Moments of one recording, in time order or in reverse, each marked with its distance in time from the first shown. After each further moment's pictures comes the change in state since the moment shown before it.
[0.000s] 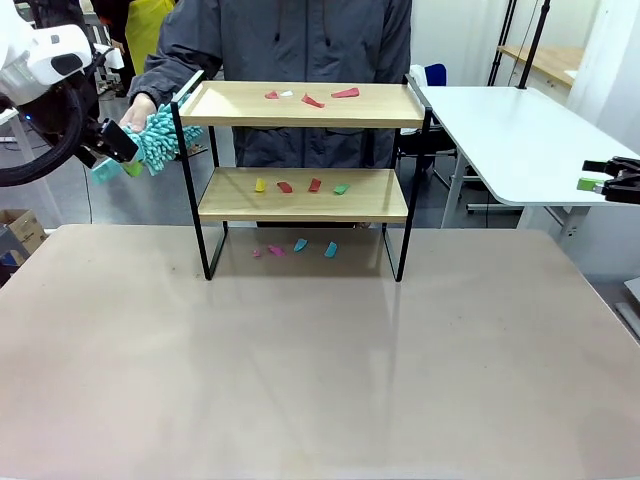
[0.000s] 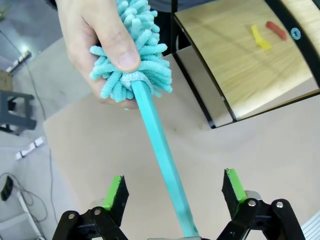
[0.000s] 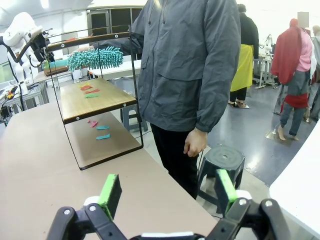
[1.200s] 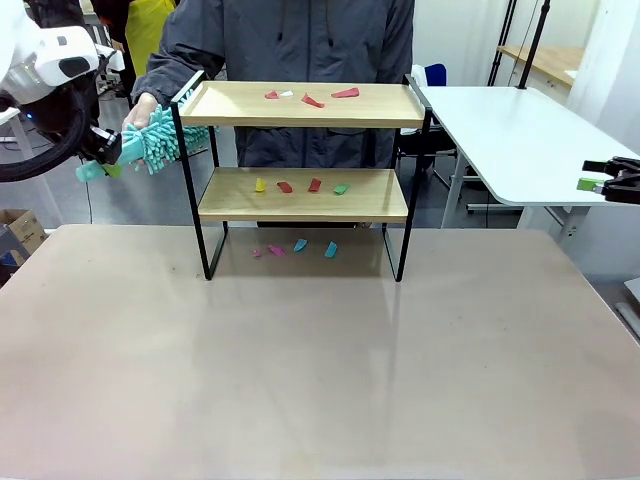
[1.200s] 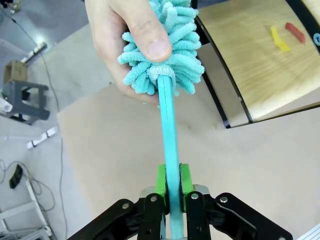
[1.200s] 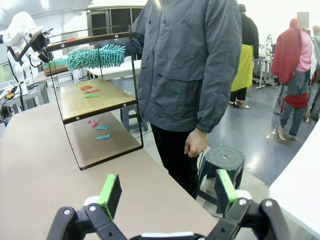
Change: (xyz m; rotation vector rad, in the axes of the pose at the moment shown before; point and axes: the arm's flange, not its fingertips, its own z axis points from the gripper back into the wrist) left arm 0.002 -0.002 0.001 0.082 0.014 0.031; right arm 0.000 0.000 0.000 0.000 0.000 0.000
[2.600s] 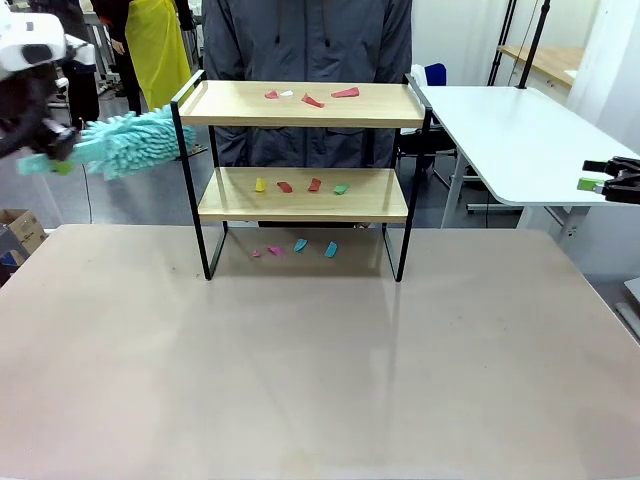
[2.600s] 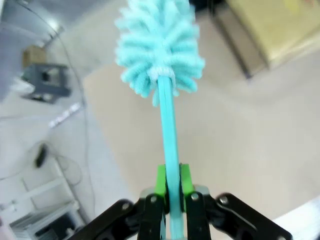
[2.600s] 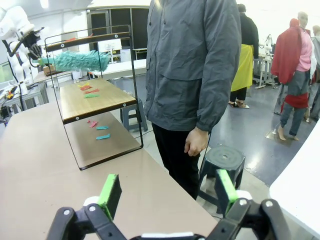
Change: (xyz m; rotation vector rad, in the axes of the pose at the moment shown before) left arm -0.037 0.014 0.064 0.103 0.181 -0.104; right arm 0.000 0.000 0.000 0.000 0.000 0.000
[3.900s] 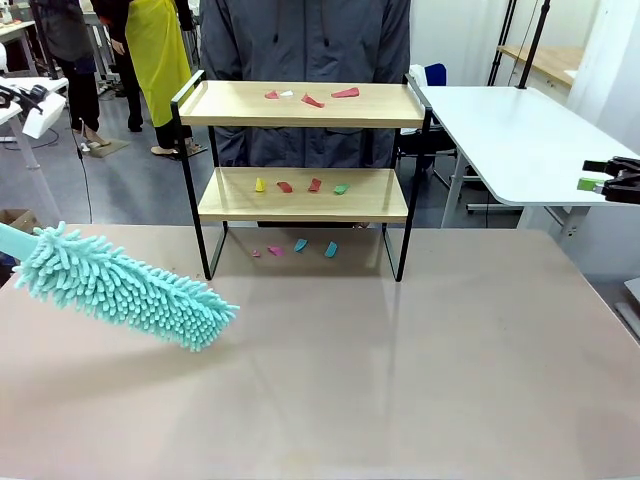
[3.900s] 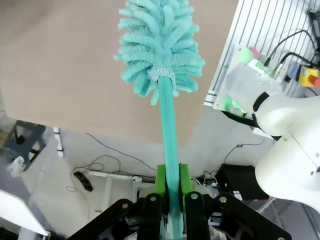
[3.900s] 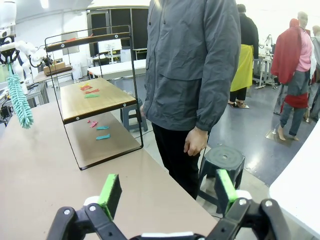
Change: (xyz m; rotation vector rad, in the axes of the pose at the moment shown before) left arm -0.068 -0.054 0.054 -0.293 0.425 -0.872; right arm 0.000 0.000 0.000 0.000 0.000 0.000
